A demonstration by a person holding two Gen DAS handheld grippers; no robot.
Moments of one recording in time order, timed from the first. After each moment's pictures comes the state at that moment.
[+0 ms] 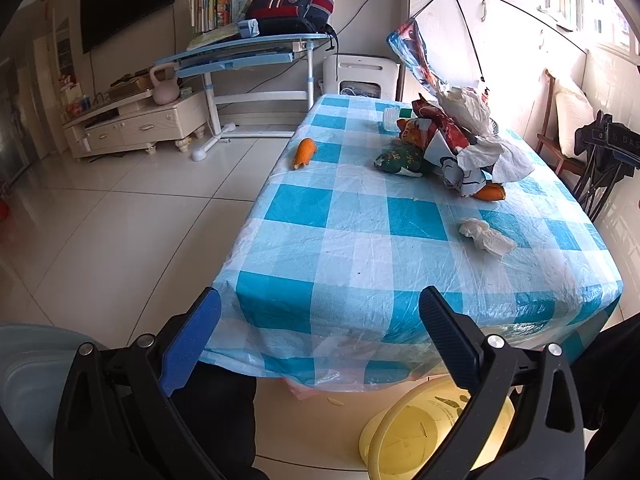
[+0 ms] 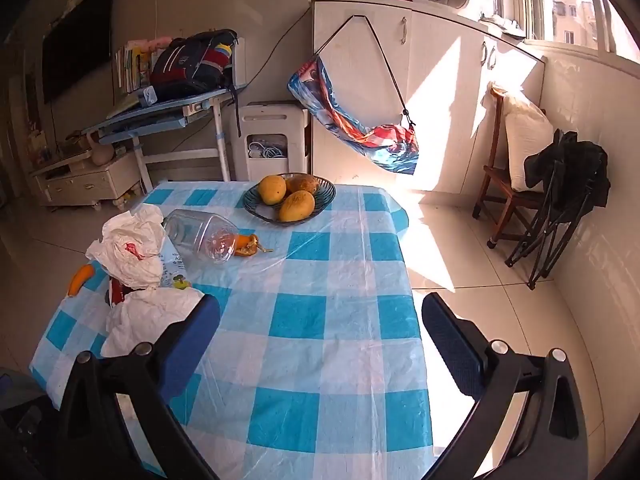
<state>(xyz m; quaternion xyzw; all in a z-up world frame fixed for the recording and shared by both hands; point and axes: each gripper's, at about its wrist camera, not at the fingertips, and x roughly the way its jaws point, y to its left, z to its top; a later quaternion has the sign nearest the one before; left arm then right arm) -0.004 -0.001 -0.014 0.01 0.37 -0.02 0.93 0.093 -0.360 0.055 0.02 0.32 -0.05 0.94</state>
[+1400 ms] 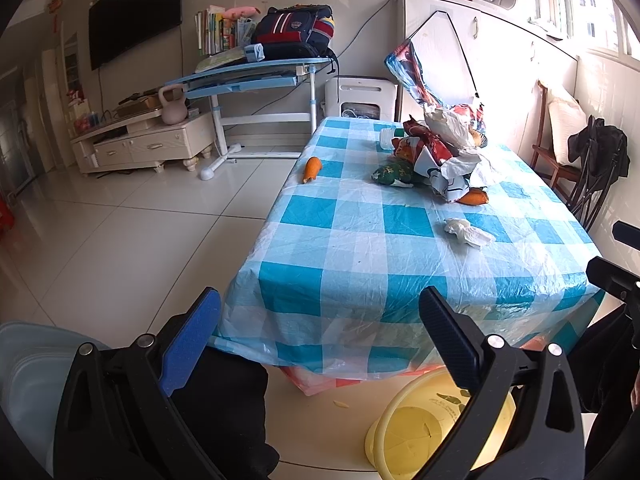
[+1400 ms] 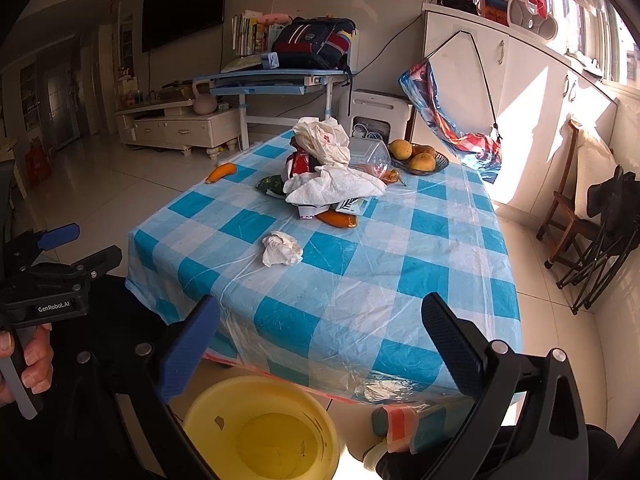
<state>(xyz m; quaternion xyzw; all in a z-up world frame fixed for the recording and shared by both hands) -0.050 0.003 0.006 0.02 0.33 -0.01 0.94 -0.019 -0.264 0.022 -0.04 0.33 0.09 0.94</state>
